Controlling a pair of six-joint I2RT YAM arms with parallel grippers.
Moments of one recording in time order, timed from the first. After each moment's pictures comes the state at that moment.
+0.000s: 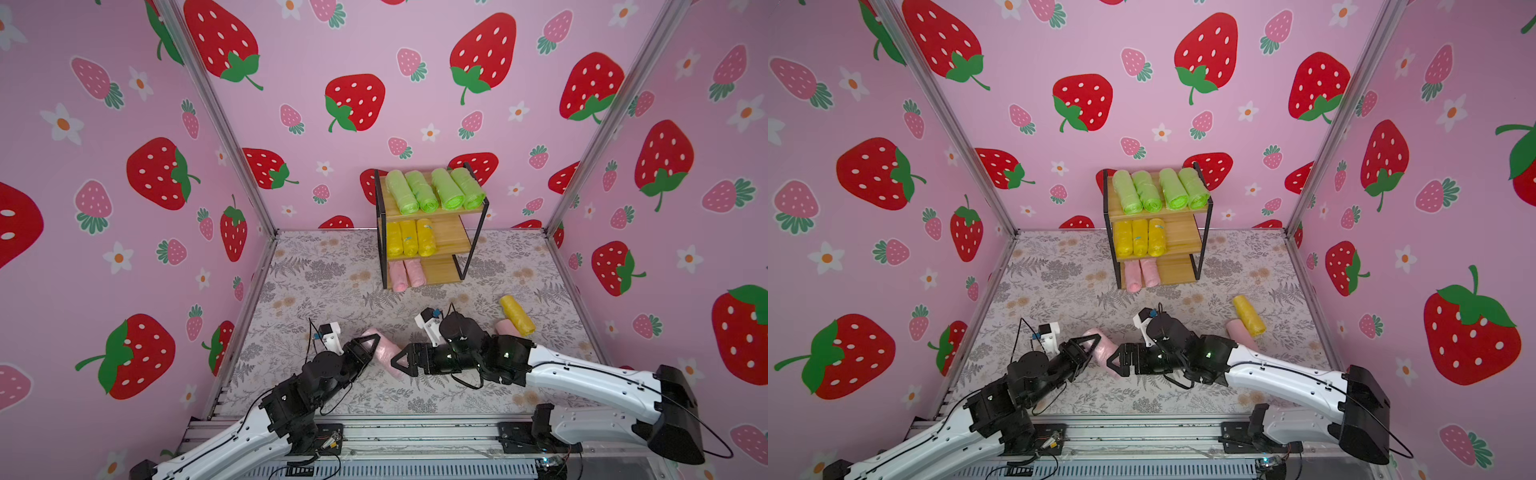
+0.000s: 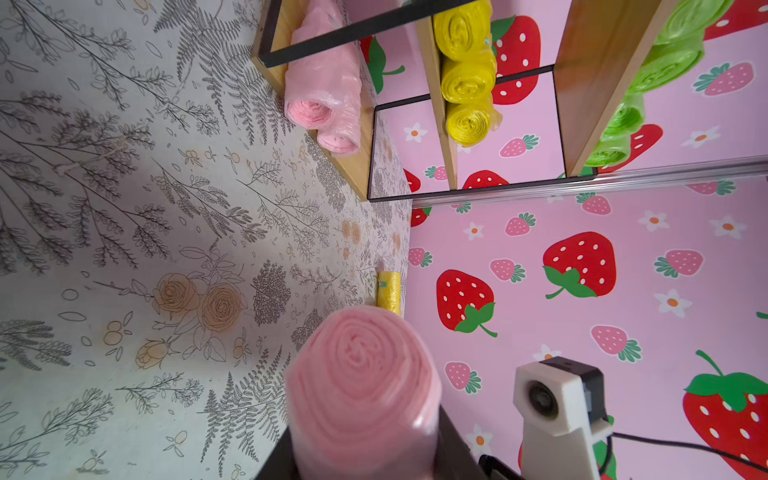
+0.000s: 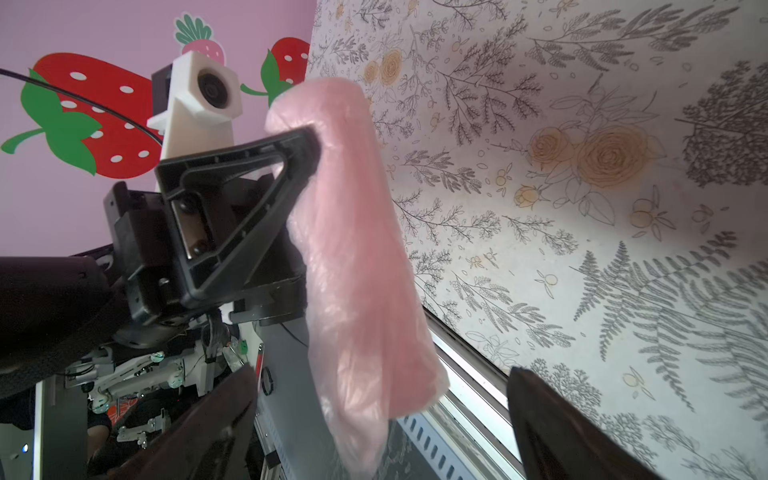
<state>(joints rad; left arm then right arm) -0.90 0.44 0.30 -0.16 -0.24 -1.44 1.17 1.21 0.87 -0.28 -0.21 1.04</state>
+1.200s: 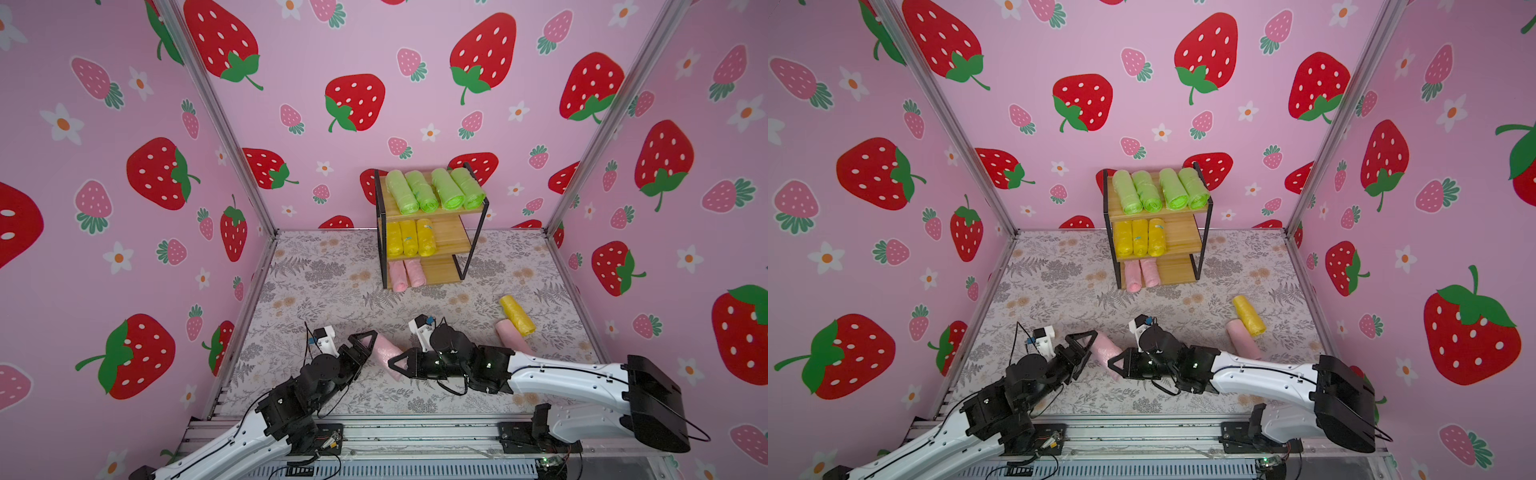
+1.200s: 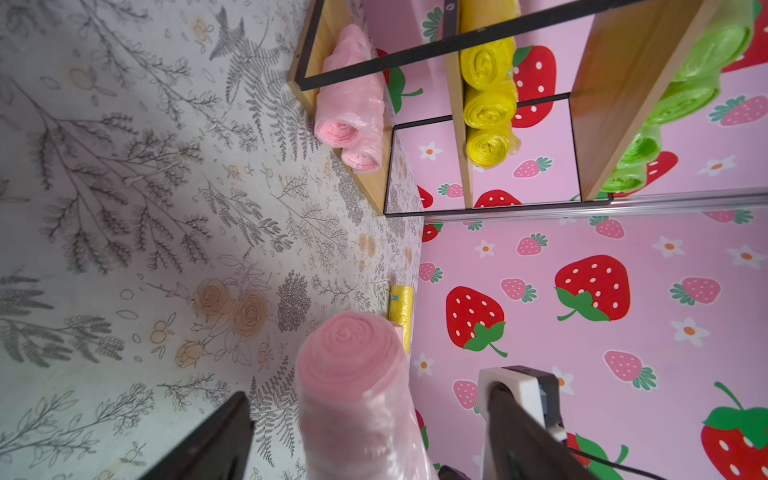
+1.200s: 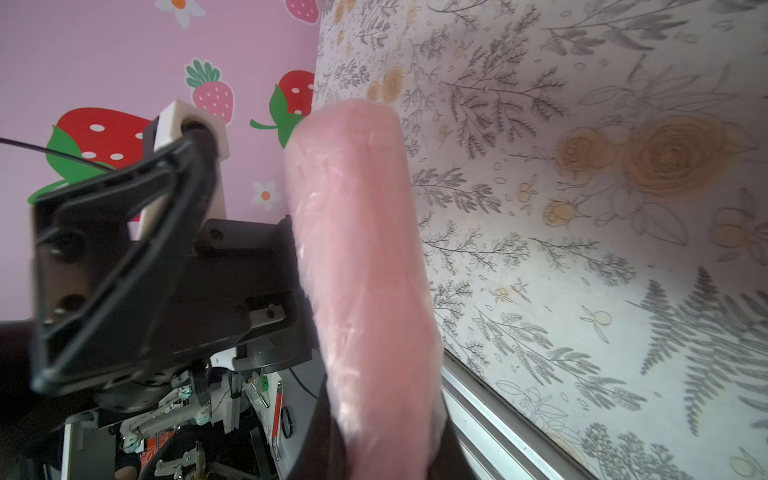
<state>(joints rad) -0.89 0.39 0.29 -0.27 -0.28 -1.47 1.17 1.26 0.71 -0.01 -0.12 1.17</state>
